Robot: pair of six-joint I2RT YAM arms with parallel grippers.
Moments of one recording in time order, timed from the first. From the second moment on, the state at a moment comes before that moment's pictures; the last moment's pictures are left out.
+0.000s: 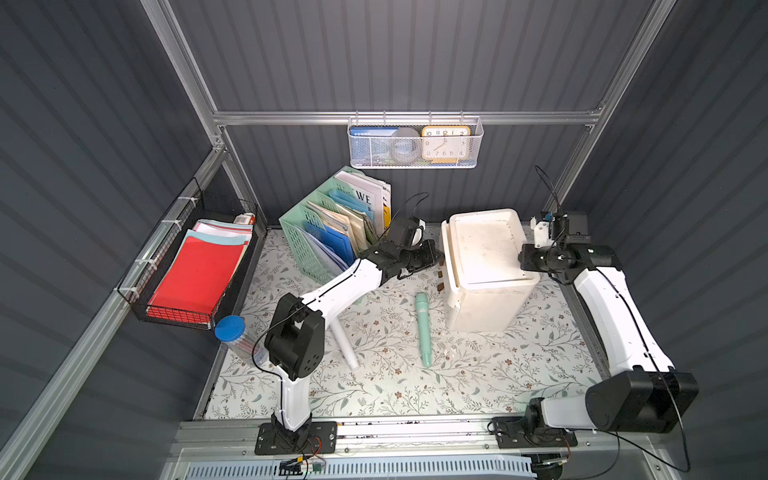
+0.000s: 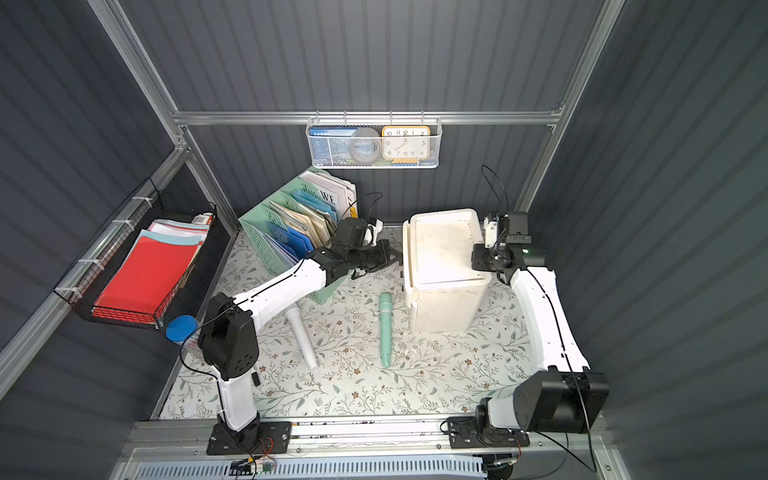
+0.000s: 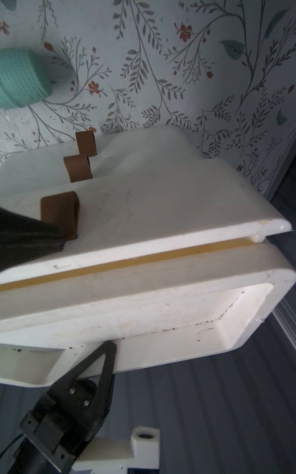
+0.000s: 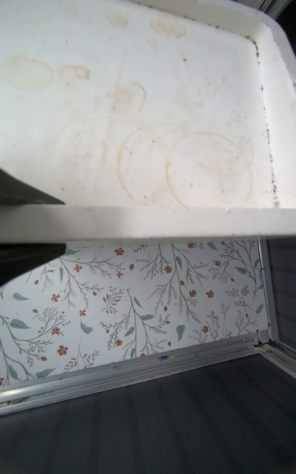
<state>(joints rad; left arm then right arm) -0.63 1.93 1.66 -0.23 0.40 -0.83 -0.06 1.39 1.43 -0.89 -0.09 0.06</state>
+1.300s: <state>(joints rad) -0.59 1.89 1.48 -0.15 0.39 -0.91 -0.06 1.39 1.43 -0.89 -0.10 0.06</state>
